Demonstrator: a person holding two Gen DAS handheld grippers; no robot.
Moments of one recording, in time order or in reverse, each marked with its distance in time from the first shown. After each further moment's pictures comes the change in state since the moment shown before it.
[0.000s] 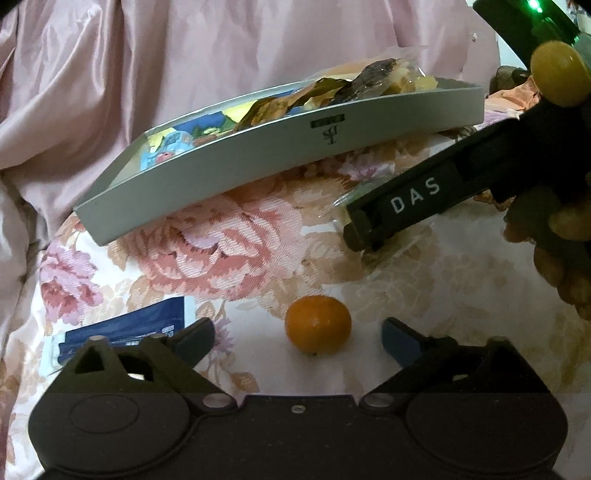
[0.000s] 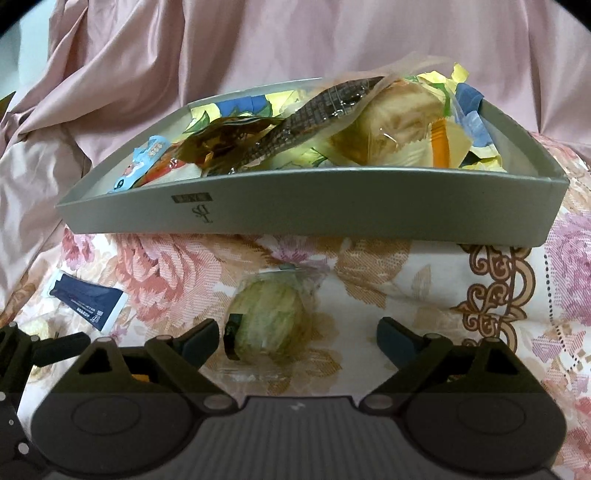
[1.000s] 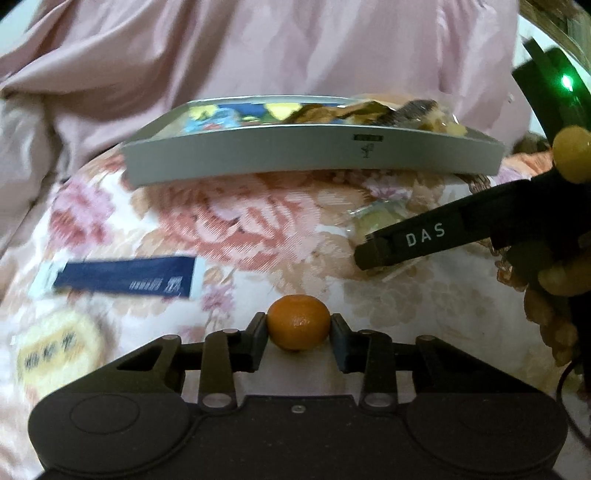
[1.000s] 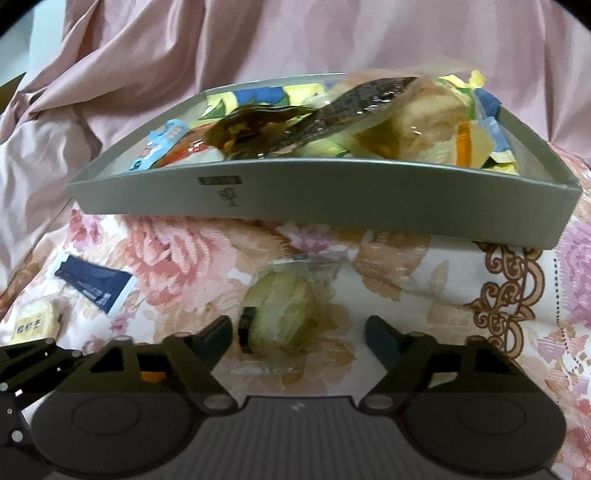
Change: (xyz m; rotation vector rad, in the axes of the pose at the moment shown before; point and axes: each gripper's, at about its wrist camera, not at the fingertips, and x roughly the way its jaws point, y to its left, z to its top) left arm -0.023 0.012 -0.023 -0.278 -0.042 -0.028; right arm 0.003 0.019 -0.002 -0.071 0.031 0.007
